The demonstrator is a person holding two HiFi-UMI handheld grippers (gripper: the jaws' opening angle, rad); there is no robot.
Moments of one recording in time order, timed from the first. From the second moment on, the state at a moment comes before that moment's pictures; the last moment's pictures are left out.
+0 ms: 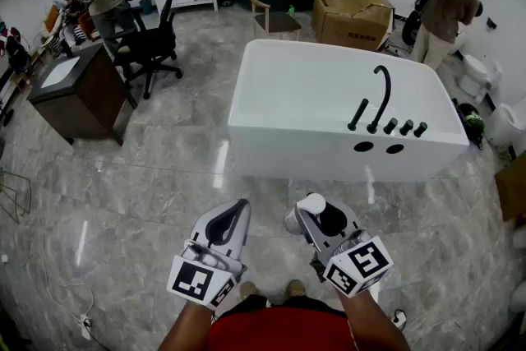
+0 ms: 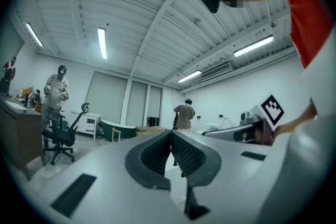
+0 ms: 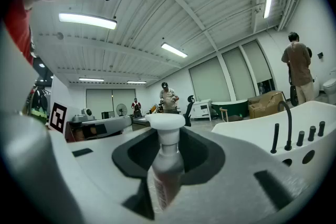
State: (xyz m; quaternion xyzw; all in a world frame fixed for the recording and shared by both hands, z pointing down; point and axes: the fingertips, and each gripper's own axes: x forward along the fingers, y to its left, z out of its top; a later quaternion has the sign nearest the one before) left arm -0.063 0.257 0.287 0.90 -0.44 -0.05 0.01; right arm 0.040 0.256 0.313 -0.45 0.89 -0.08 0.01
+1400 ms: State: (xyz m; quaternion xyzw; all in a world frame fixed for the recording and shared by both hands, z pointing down) left arm -0.123 0.075 0.320 0.90 -0.43 -0.04 0.02; right arm 0.025 0.059 0.352 -0.51 0.86 -0.07 -0.02
